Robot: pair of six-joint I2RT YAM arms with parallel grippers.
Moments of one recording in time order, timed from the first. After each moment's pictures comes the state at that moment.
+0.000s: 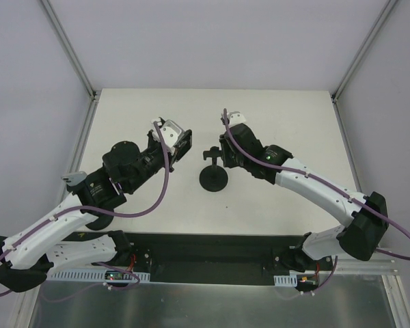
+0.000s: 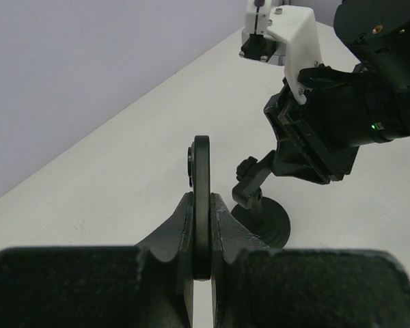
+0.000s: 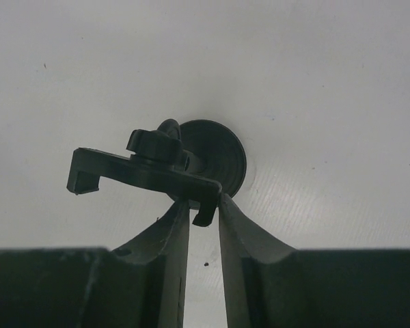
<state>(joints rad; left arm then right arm) -0.94 0.88 1.11 -0.33 -0.28 0.17 0.87 1.40 1.25 -0.55 0.31 0.39</state>
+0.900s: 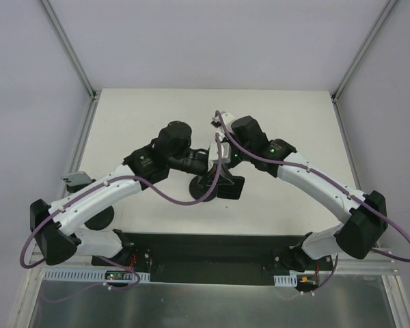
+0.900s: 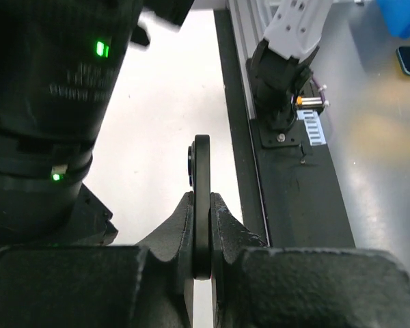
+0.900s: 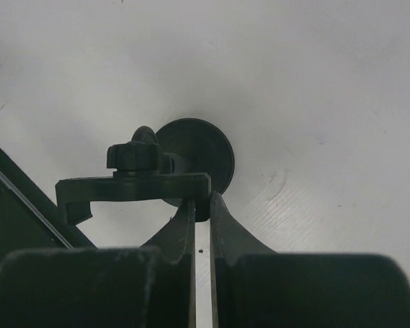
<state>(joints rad) -0.89 1.21 1.21 -0.32 0.75 0.20 0.80 1.42 1.27 -0.54 -0.04 0.11</state>
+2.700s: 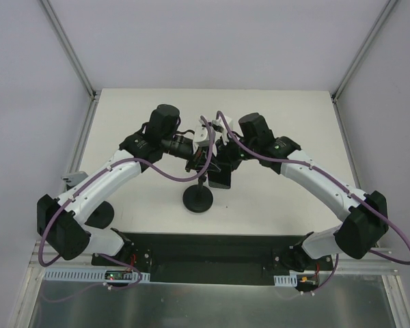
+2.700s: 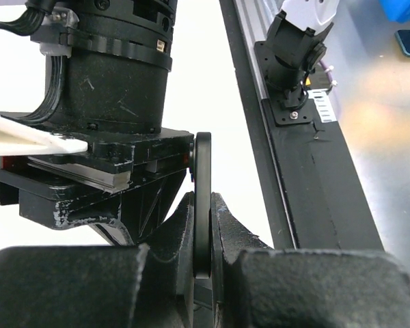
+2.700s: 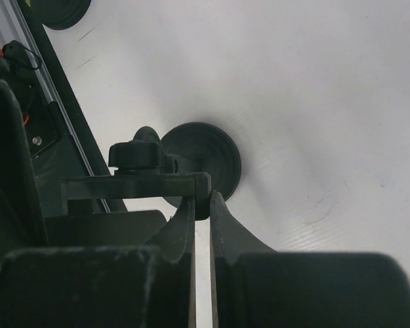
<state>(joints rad) -0.62 1.36 1.24 -0.39 1.04 0.35 0.70 1.42 1.25 -0.53 -0.47 -0.05</state>
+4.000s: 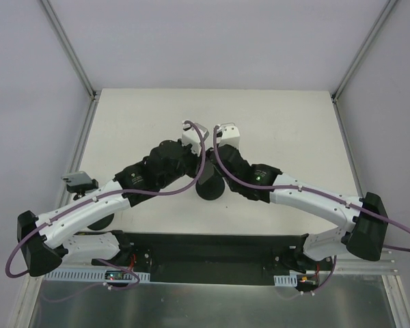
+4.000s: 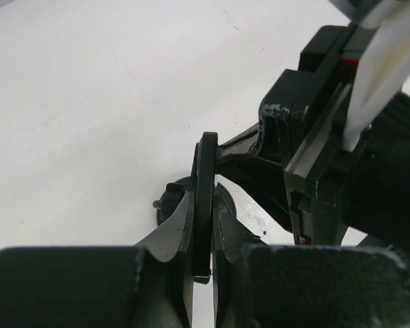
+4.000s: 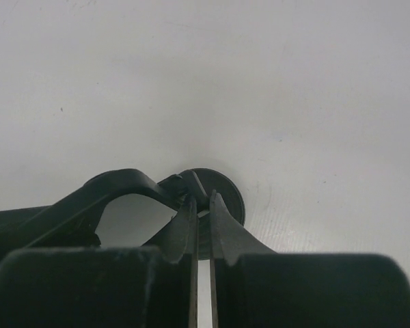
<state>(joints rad) -0.92 1.12 1.03 -0.30 -0.26 -0.17 1.10 1.38 1.15 -0.38 0.67 0.50</state>
